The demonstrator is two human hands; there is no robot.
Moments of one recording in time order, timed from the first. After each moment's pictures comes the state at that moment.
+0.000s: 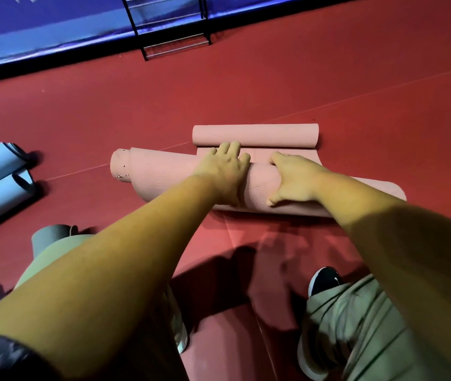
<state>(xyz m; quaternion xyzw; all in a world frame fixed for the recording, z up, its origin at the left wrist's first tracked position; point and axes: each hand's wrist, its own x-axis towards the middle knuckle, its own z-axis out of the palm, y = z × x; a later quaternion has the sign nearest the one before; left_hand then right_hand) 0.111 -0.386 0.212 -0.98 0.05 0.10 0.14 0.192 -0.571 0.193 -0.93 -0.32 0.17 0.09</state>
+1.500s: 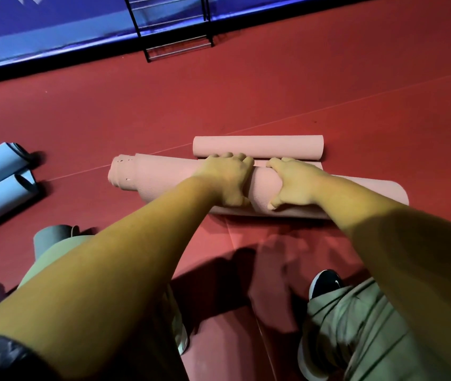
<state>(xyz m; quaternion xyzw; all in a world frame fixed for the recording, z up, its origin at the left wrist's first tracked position) 0.113 -0.383 0.211 -0.99 0.06 0.10 0.05 0.192 -0.568 0.190 -0.92 -0.32 0.19 0.06</state>
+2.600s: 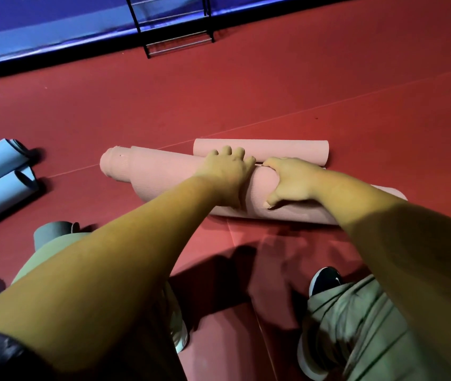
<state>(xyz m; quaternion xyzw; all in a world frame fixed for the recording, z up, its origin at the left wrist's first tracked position) 0.110 -0.389 0.210 -0.98 0.06 0.12 0.14 0.191 -0.563 0.193 -0.91 -0.32 0.23 0.10</state>
